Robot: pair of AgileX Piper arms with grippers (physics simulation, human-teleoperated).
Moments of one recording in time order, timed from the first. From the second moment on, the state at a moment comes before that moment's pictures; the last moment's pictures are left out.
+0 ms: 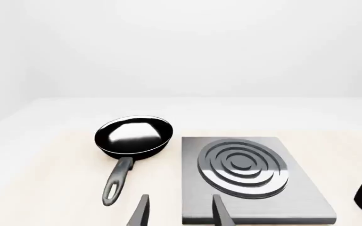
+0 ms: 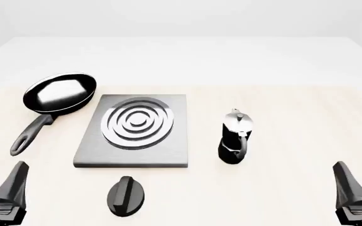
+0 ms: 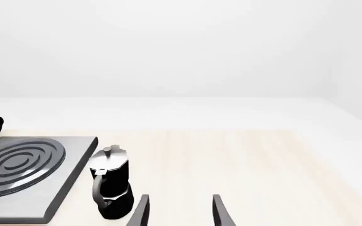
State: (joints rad) left arm 0.00 0.00 0.00 0.00 0.00; right arm 0.00 0.00 0.00 0.00 0.00
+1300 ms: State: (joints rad) left arm -0.44 0.46 -0.16 0.13 -0.03; right arm 0.03 0.00 0.00 0.03 0.00
